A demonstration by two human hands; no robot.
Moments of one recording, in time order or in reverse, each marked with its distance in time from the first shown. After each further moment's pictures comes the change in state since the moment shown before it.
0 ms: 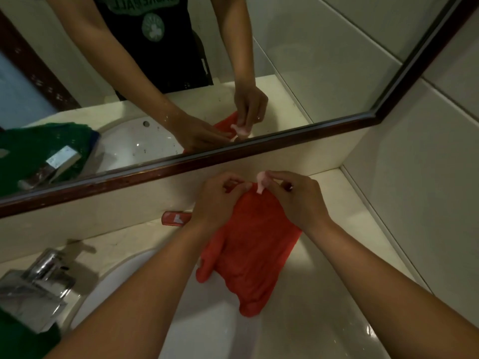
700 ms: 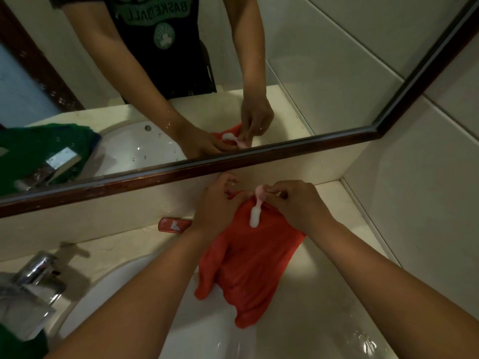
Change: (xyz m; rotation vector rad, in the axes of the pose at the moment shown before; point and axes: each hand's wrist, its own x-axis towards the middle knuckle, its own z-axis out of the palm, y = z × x) left_hand 0.009 -0.009 0.008 -0.073 0.011 -0.057; right_hand 0.024 0.008 -0.010 -0.161 -0.200 -0.003
